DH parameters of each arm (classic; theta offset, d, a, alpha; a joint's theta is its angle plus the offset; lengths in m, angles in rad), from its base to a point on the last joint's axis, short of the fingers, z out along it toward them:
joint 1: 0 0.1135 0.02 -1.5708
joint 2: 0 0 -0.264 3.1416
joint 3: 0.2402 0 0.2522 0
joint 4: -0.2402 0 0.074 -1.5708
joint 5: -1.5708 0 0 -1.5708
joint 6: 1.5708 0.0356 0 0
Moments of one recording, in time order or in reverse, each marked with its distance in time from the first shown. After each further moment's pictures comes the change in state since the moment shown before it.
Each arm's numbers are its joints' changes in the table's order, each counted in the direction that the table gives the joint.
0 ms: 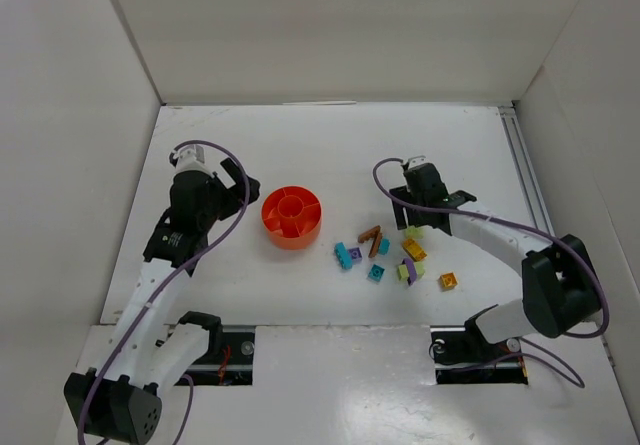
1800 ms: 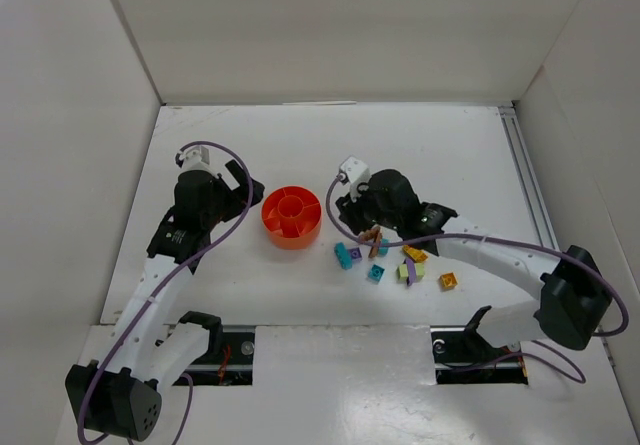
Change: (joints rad) left arm -0.009 0.032 -0.013 0.006 -0.029 -0.014; right arm 0.299 -0.082 0.043 0.219 0.216 -0.178
